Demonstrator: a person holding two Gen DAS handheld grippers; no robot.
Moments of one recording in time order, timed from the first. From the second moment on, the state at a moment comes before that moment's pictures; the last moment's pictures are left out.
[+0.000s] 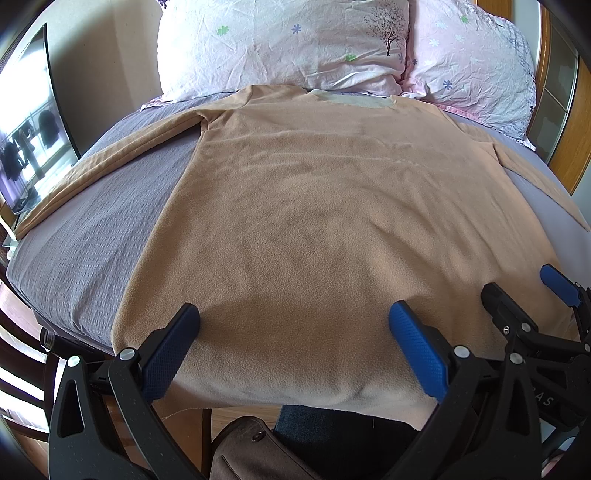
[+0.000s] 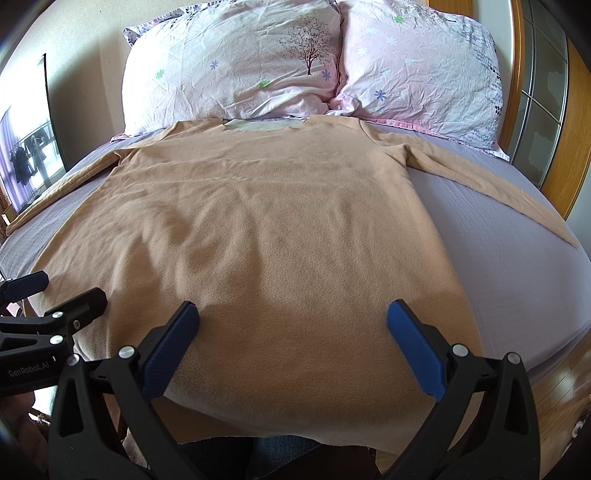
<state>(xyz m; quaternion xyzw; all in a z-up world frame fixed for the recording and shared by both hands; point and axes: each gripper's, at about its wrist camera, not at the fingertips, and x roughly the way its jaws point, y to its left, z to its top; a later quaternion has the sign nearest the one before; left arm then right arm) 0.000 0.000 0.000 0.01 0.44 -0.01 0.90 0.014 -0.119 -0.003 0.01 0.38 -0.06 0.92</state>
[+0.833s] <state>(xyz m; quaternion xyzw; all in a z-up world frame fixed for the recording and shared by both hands) 0.006 0.013 0.007 -0.01 0.40 -0.06 0.91 0.001 -0.296 0.071 0.24 0.27 -0.13 0.92</state>
